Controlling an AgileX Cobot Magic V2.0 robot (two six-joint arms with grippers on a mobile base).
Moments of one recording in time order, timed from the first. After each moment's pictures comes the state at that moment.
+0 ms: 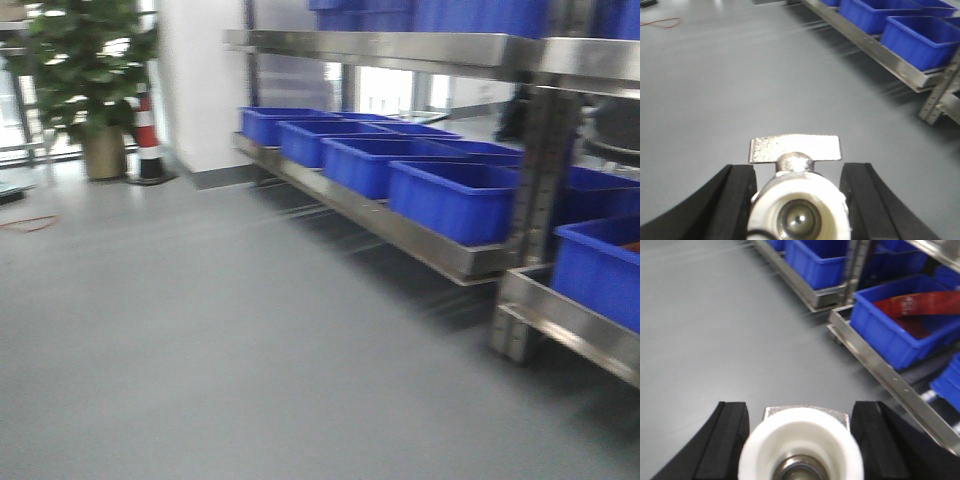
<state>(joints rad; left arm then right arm) -0.01 0.63 -0.82 -0.09 0.70 0.08 0.00 0.70 -0.87 0.09 0.74 -0.05</state>
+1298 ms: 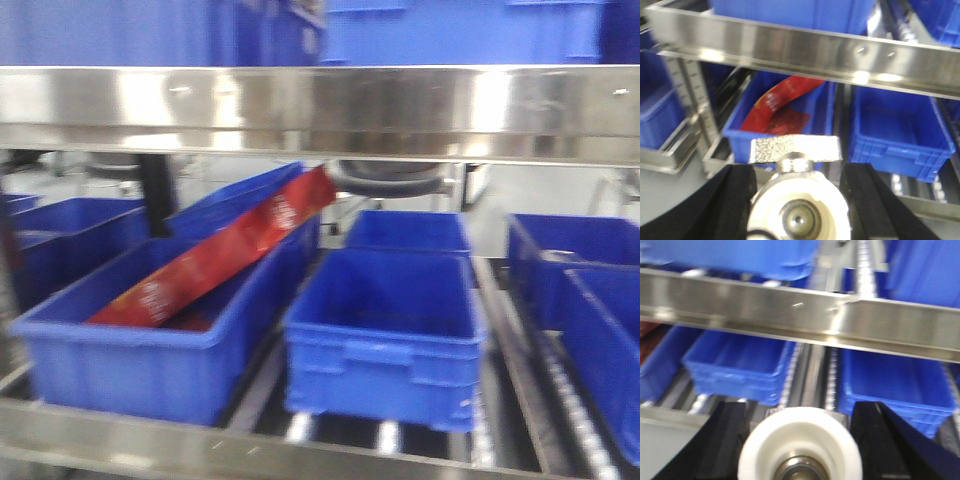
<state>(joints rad) -0.01 0.63 -0.82 -0.10 0.70 0.08 0.00 0.70 -0.87 0.08 0.74 -0.05</state>
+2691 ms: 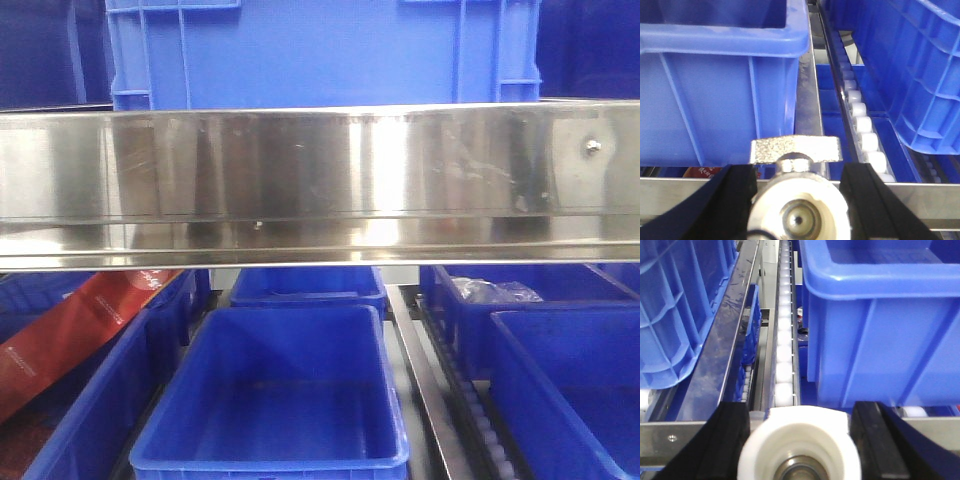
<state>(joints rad) -0.01 0.63 -0.82 -0.10 0.70 0.08 0.00 0.70 -0.87 0.08 0.74 -0.05</state>
